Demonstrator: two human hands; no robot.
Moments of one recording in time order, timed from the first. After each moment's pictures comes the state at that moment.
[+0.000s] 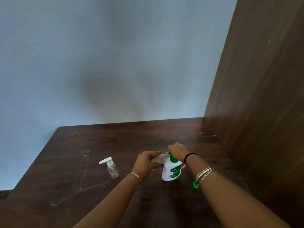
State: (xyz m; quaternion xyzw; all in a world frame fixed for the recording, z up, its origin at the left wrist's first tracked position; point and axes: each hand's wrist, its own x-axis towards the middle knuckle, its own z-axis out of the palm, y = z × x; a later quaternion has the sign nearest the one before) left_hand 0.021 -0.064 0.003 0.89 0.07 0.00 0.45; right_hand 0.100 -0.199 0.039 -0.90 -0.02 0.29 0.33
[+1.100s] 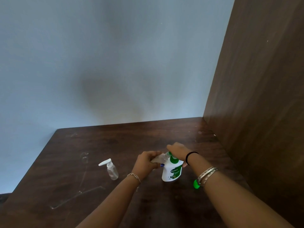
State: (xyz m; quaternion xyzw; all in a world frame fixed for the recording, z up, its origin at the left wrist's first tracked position) left_hand 0.025 -0.063 0.002 0.88 0.06 0.01 0.47; right_hand 0.105 -0.200 0.037 -0.91 -0.06 0.28 0.30
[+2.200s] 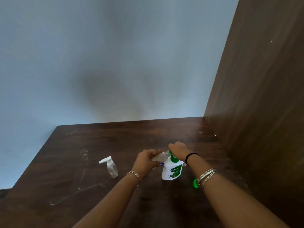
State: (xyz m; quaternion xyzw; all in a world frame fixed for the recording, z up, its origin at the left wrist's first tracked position) left_hand 0.023 -0.063 0.006 0.89 0.06 0.01 0.45; right_hand 0.109 -0.195 0.025 -0.92 -0.05 0.24 0.29
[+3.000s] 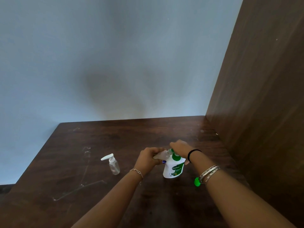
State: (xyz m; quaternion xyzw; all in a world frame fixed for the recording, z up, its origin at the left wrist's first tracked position) left_hand 0.025 -0.064 0.004 0.88 0.06 0.01 0.47; right_hand 0.103 -0.199 0.040 -0.92 -0.07 0.27 0.29
